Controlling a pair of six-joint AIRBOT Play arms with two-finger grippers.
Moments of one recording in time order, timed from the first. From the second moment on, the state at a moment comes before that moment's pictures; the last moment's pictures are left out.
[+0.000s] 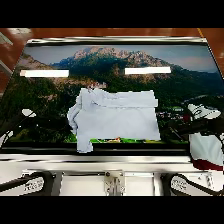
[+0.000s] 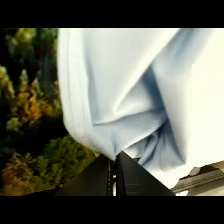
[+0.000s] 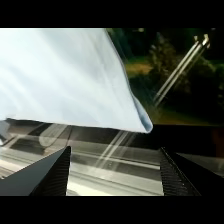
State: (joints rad) left arm 0.11 -1.32 0.67 0.85 -1.00 -1.32; right arm -0.45 -1.32 0.72 -0.99 1.32 1.27
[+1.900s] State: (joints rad) left arm 0.29 -0.59 2.00 1.31 -1.52 -1.42; right arm -0.27 -0.63 1.95 -1.39 1.66 1.40
